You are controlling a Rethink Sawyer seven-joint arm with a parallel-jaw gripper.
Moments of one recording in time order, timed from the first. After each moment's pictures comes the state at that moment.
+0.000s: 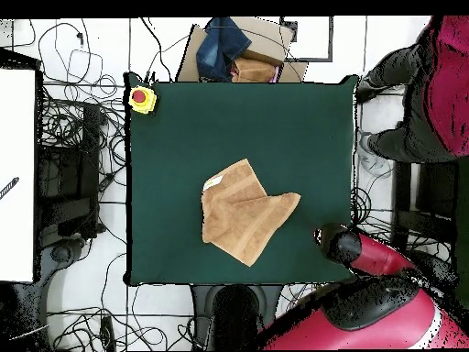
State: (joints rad) arm -0.74 -0.21 -0.08 1.55 -0.36 0.18 1.05
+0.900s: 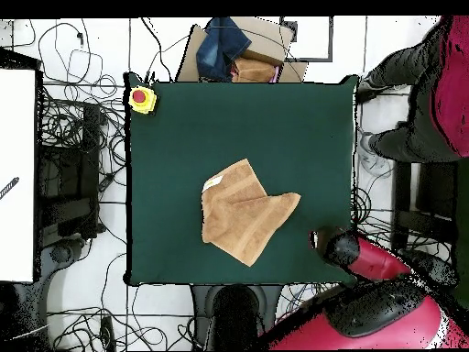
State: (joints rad) arm -0.75 -0.24 -0.06 1.61 -0.31 0.18 1.05
